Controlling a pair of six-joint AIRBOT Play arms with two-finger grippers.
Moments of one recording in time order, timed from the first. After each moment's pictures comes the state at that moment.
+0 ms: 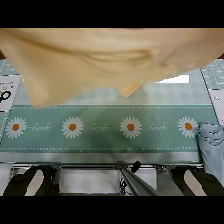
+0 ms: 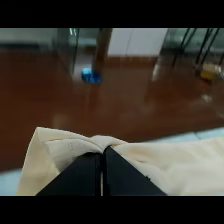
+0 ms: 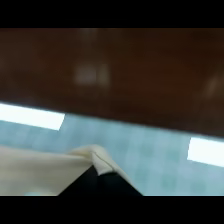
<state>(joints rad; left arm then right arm) 0.28 -0.70 1.46 0.65 -1.01 -1.13 -0.27 -0.83 1.66 -1.01 1.20 1.29</state>
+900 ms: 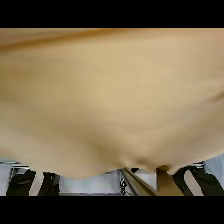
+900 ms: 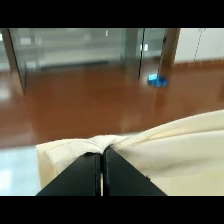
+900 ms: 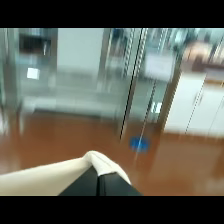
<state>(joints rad) 0.28 -0.48 1.66 1.09 -1.40 -1.42 -0.25 -0.74 2.03 -1.34 1.33 1.41</state>
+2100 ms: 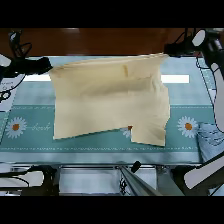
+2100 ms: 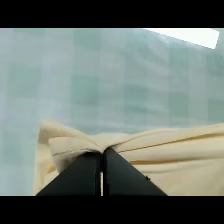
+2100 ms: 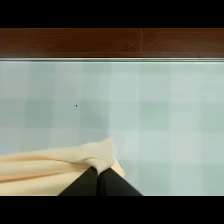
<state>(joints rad) 0.16 -1.52 1.31 1.01 -0.71 -1.30 -0.02 -1.85 1.87 -1.47 0.89 1.56</state>
